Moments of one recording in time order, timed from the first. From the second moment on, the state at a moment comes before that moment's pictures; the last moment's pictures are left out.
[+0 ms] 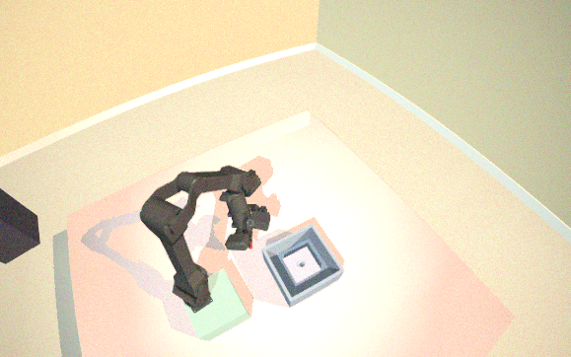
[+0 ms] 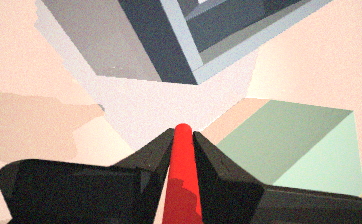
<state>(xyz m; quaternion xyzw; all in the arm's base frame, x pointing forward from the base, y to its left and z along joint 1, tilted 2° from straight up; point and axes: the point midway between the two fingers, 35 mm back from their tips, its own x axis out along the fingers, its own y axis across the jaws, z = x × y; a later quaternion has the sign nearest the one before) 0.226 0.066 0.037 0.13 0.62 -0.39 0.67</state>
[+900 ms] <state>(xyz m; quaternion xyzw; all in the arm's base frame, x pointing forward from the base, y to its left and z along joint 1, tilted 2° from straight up) 0.296 -0.032 0.072 0.22 0.56 -0.45 0.67</state>
